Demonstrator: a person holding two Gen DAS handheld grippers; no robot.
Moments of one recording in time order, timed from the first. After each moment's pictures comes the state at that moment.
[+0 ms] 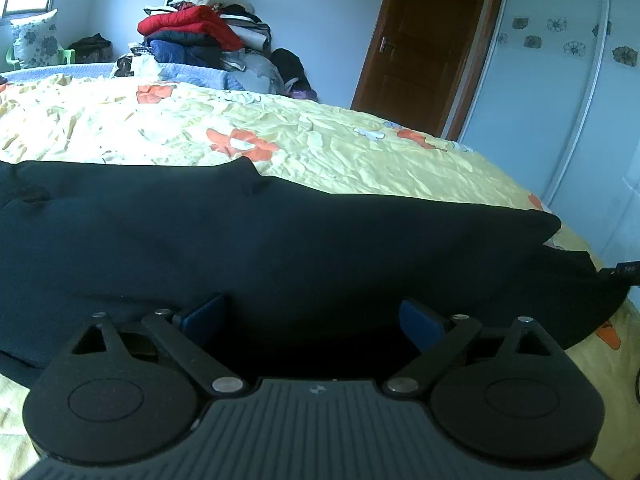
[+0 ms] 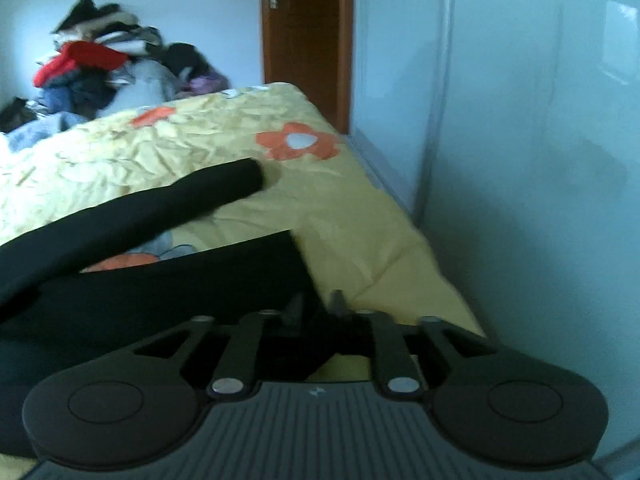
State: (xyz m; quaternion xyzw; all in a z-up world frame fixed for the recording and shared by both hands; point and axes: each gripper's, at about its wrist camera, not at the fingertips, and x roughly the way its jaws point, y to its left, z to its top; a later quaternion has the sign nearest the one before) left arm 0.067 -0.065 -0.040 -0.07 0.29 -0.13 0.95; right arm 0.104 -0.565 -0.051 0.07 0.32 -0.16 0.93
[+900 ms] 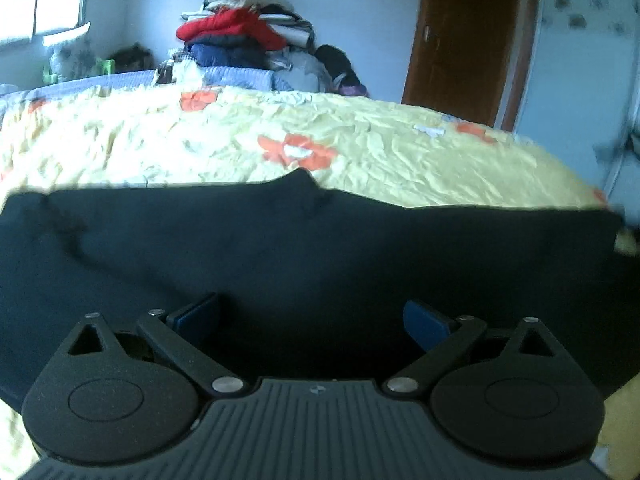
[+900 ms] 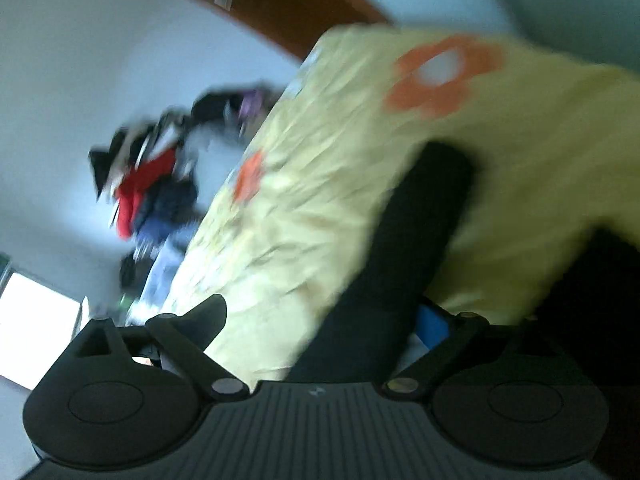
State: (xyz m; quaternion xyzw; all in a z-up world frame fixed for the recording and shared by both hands) left arm 0.103 -0.068 -0.038 -0.01 0.30 -0.05 0.95; right arm 0.221 -0.548 -0.040 0.49 0.32 0.02 0.81
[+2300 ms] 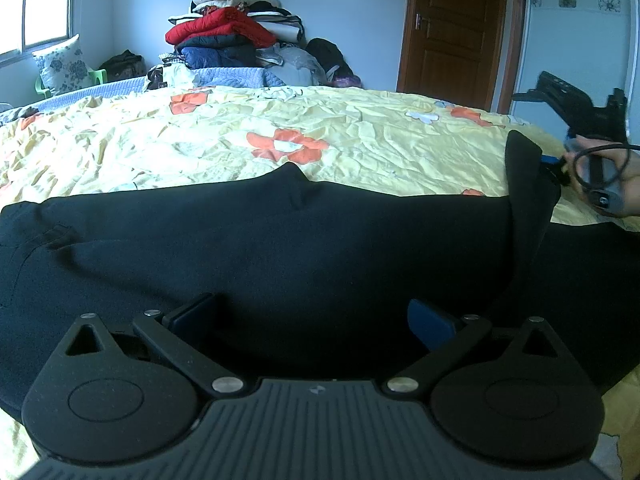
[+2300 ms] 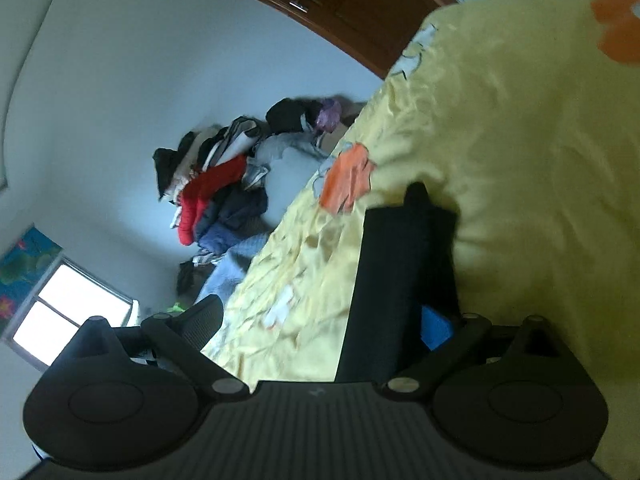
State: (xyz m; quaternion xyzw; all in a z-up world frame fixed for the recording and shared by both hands) left arm 0.106 -0.070 -0.042 0.01 0.31 -0.05 0.95; right arm 0.333 -0.484 -0.069 0.48 0.22 0.08 0.84
